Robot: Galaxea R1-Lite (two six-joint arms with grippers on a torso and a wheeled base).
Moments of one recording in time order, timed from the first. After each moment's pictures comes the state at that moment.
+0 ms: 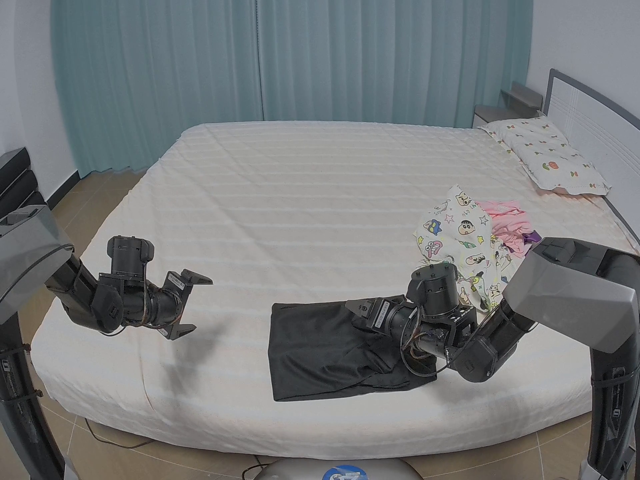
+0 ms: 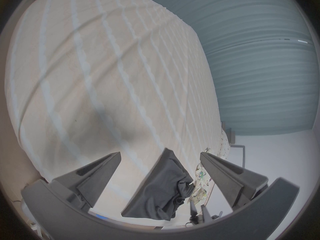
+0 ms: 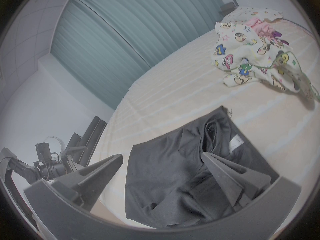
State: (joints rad) left arm -0.05 2.13 -0.89 -0.56 -0.33 -1.18; right arm 0.56 2.33 -0.95 -0.89 -0.04 0.74
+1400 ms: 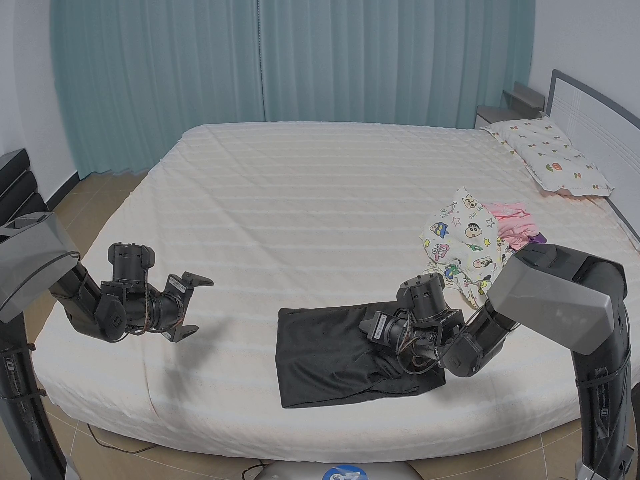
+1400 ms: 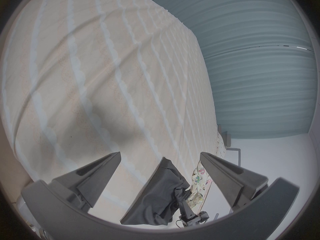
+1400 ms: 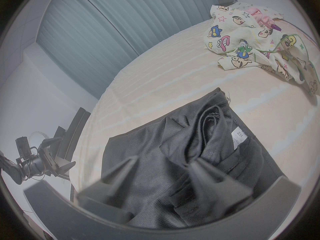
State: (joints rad) left arm -0.05 2.15 -0.85 -0.65 -0.33 -1.19; right arm 0.53 2.42 -1.07 -0.74 -0.05 0.71
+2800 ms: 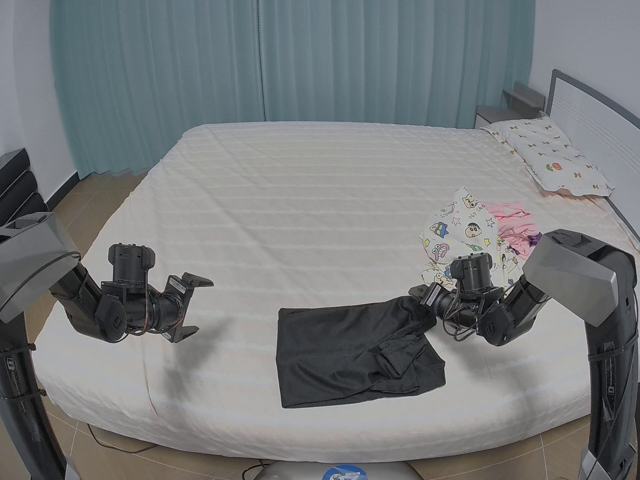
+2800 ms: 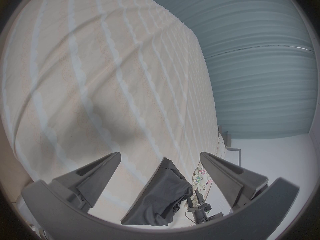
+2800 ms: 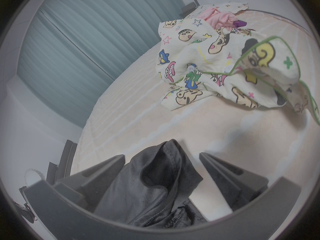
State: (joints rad) left arm -0.05 2.16 -0.85 -0.65 -0.33 -1.19; right arm 0.29 2.43 -1.09 -0.76 -0.05 0.78
